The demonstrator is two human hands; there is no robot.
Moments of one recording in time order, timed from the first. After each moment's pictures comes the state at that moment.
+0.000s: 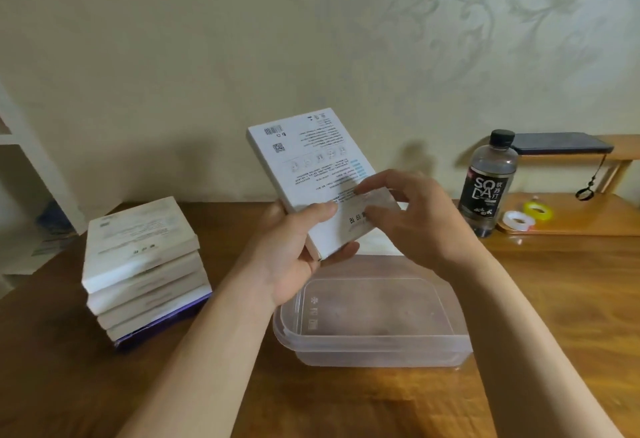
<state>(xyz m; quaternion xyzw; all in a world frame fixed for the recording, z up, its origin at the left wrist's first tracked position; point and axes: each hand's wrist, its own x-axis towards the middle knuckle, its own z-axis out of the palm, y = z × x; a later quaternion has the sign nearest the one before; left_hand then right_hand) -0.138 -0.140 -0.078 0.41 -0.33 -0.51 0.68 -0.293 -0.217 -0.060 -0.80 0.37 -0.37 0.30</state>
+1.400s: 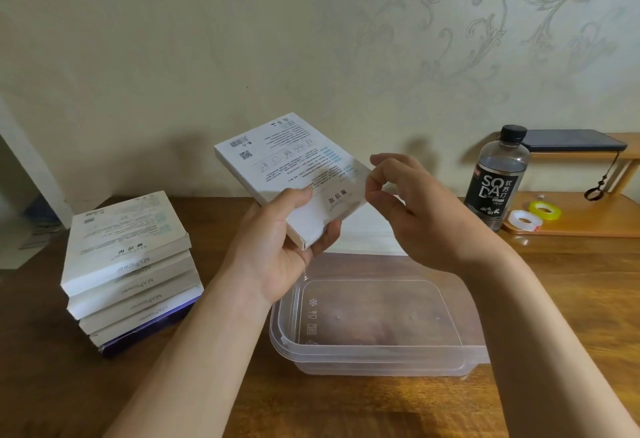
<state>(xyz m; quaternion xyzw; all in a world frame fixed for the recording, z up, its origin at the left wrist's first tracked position) -0.128 -0.147 -0.079 0.35 -0.21 -0.52 0.75 -0.291 -0.229 -0.059 -0.87 0.30 -0.32 0.24</state>
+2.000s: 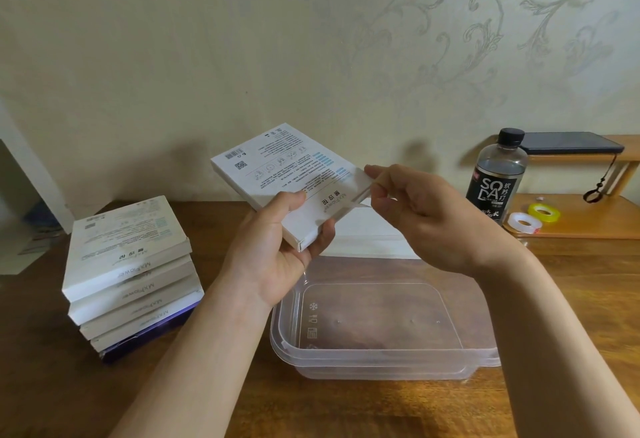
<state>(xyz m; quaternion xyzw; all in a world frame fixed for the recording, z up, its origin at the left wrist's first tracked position) -0.124 -0.150 -0.082 0.33 -0.19 -0.53 0.76 -0.303 -0.232 -0.057 -0.86 0.25 -0.31 0.33</state>
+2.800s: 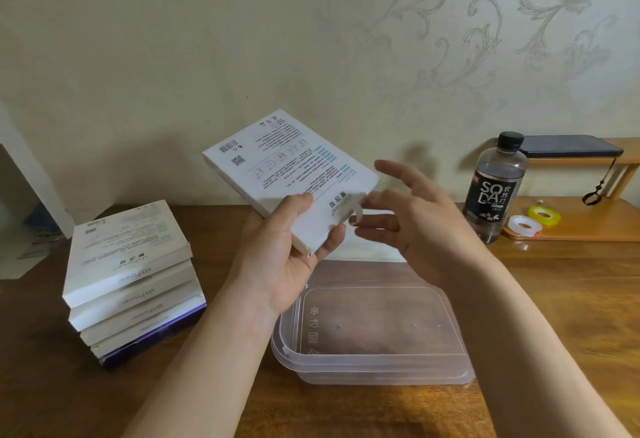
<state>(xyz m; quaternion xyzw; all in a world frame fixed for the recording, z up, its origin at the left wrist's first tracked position) -0.130 -0.150 -0.083 0.31 -0.23 -0.51 0.77 -0.274 -0.231 -0.065 -0.54 0.31 -0.42 0.66</state>
